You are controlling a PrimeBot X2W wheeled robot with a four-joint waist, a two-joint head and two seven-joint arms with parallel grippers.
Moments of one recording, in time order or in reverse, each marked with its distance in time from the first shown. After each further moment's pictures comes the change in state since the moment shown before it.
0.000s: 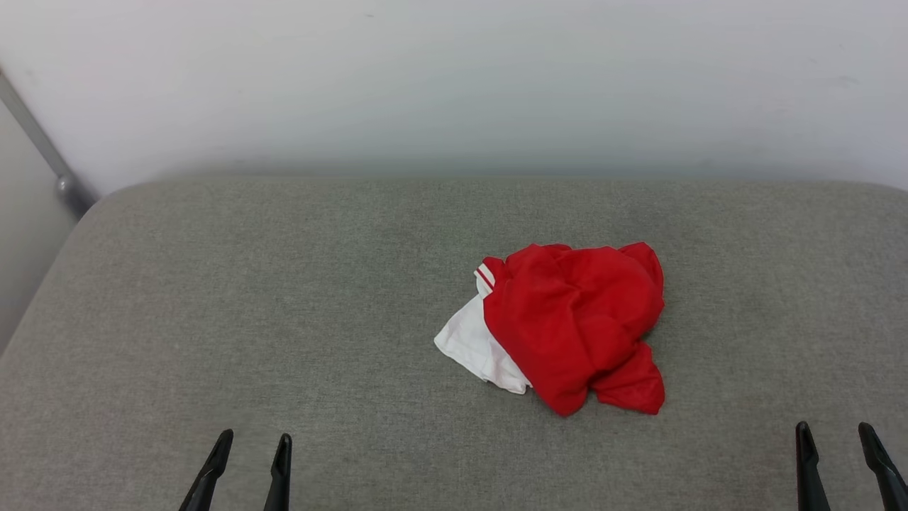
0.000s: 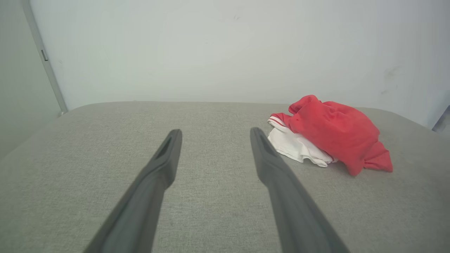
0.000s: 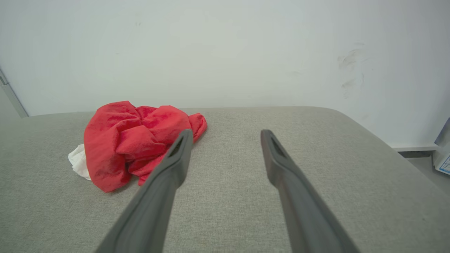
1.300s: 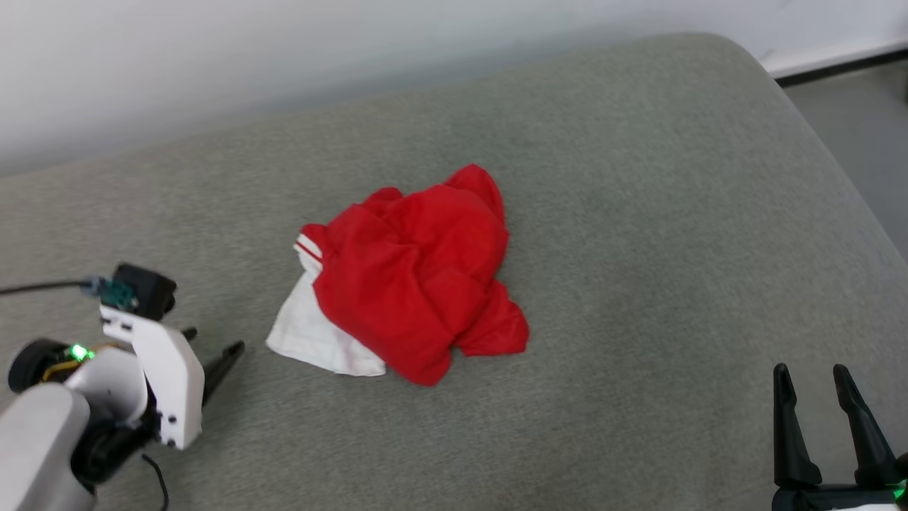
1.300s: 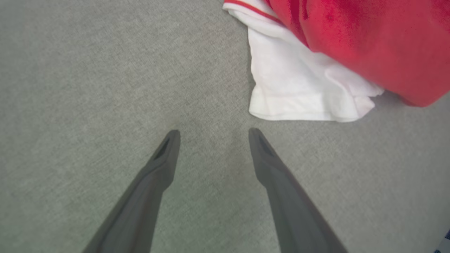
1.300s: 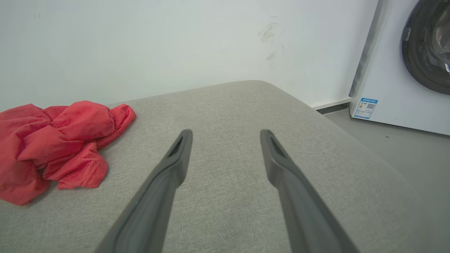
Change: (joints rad) left arm -0.671 0.531 -0.382 0.367 -0.501 -0.001 0.759; right arm -0.134 0.023 0.043 0.034 0.043 0.000 0.000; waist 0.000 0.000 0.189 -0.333
